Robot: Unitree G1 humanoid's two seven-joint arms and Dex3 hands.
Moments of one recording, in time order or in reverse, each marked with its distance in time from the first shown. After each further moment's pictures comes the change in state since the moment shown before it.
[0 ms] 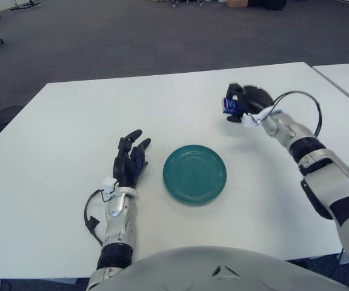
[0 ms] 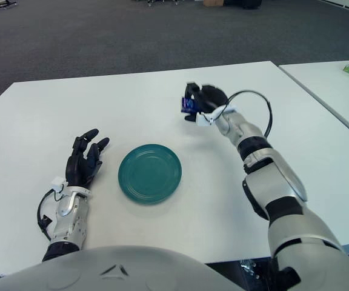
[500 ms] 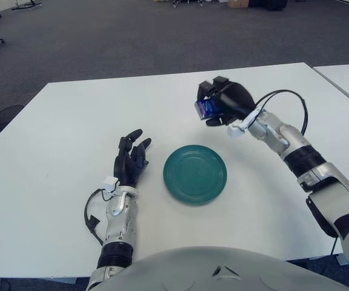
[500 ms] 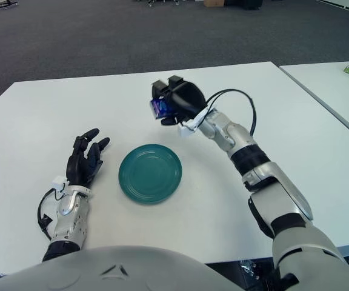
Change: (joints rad) left arm -0.012 -0.001 -0.001 0.018 0.022 -0.006 0.029; right arm 0.191 -0.003 0.041 -0.478 -0.122 -0.025 0.057
